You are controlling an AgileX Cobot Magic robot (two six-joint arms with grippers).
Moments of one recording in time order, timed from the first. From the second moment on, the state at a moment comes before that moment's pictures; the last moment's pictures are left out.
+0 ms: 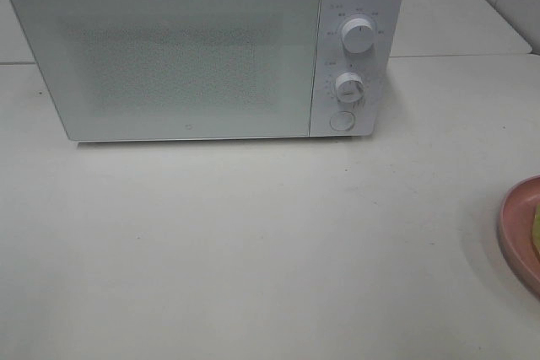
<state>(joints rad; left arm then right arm) 0.02 0.00 -0.50 -0.05 1.04 0.04 0.06 0.38 -0.53 0.00 0.70 0.09</state>
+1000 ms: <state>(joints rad) 0.02 0.00 -0.50 -0.05 1.04 0.04 0.06 0.85 -0.53 0.01 0.14 0.09</state>
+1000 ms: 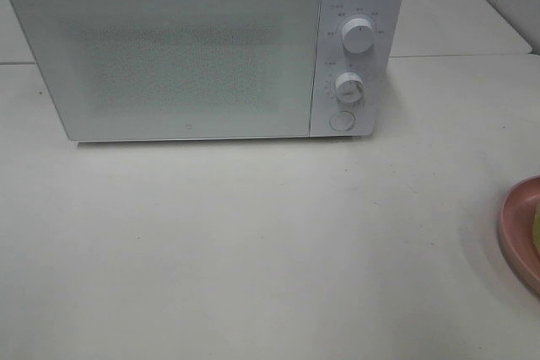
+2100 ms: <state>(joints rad) 0.02 0.00 -0.50 -0.05 1.04 0.04 0.41 1.36 -0.23 0.34 -0.94 -0.18</state>
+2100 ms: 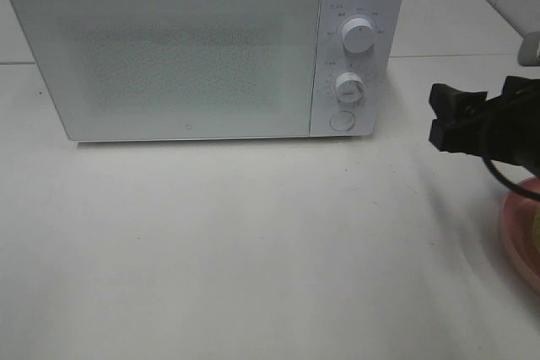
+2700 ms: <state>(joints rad) 0.02 0.00 -0.50 -0.05 1.04 0.04 0.77 1.63 -0.26 0.81 -1.18 -0.26</state>
